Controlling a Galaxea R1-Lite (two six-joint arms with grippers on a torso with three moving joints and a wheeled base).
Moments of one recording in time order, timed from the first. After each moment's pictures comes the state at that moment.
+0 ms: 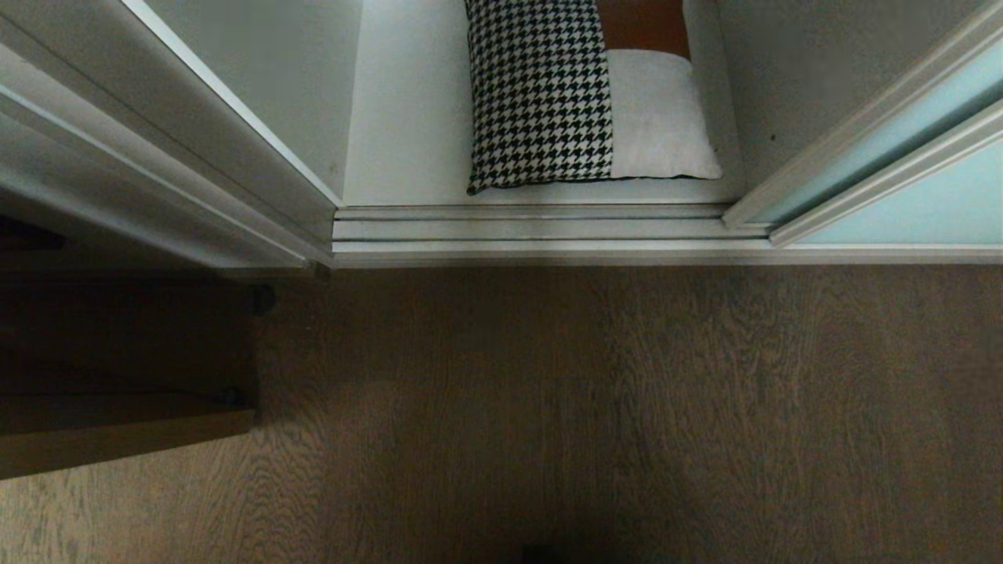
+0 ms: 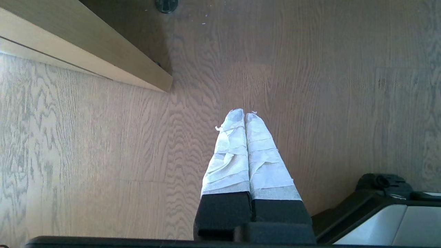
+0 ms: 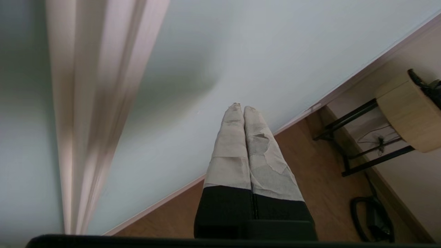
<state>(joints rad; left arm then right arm) 0.02 0.00 -0.01 0.02 0.01 0.00 -0.44 1.15 -1.45 -0.15 -0.43 -0.03</state>
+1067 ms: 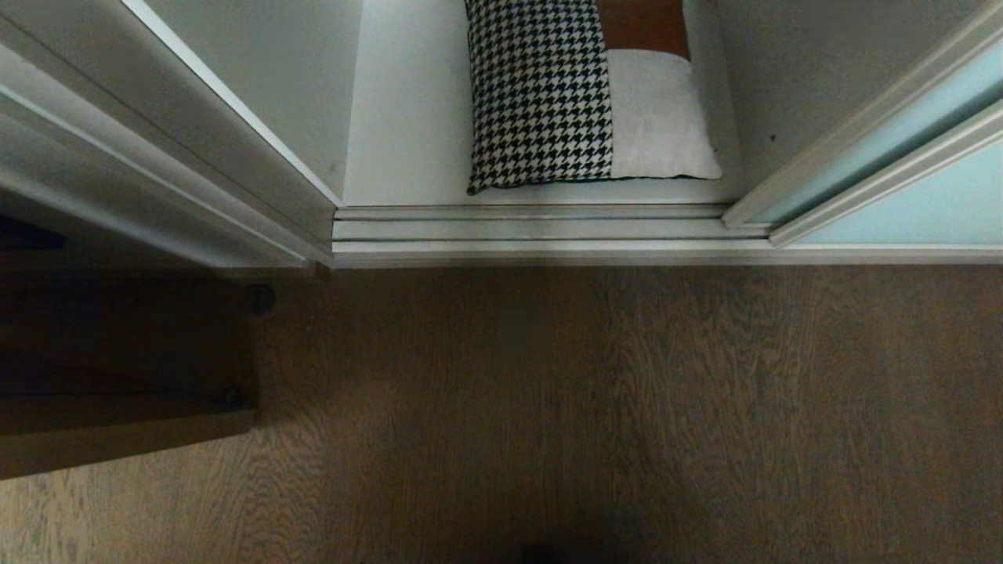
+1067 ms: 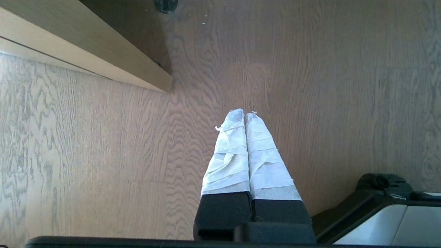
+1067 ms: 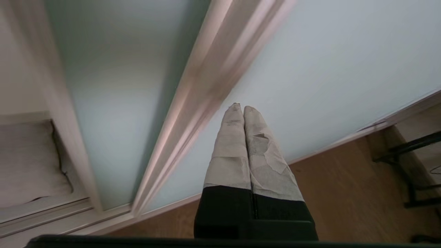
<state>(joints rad) 0.02 0.00 -0.01 0.01 0.01 0.00 -0.30 1.04 -1.39 -0.13 -0.29 -0.04</state>
